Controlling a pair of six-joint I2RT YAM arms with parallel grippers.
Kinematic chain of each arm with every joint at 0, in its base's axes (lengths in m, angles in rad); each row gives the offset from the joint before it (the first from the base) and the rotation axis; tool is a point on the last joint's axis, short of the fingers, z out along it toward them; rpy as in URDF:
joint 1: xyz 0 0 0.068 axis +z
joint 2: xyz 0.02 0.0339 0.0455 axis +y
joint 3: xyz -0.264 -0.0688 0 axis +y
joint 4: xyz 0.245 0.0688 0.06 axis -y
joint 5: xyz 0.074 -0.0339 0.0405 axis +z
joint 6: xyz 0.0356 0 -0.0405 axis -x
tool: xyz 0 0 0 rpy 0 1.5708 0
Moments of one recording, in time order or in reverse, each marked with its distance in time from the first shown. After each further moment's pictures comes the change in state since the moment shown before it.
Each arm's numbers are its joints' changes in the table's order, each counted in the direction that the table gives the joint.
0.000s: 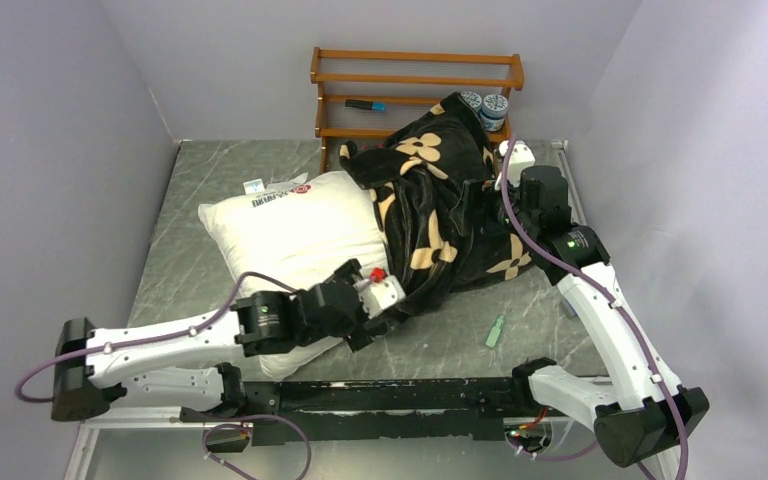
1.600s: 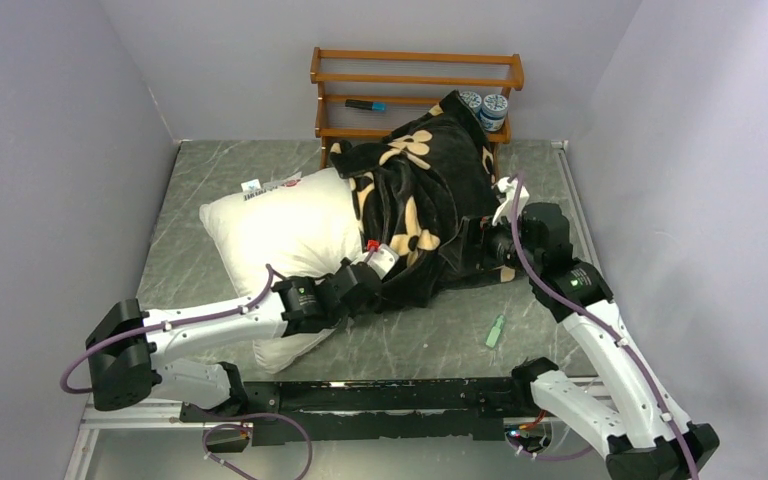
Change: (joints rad) left arm 0.093 0.261 0.004 0.033 0.283 0.228; right arm 0.039 -0.193 0.215 0.024 0.154 -0.100
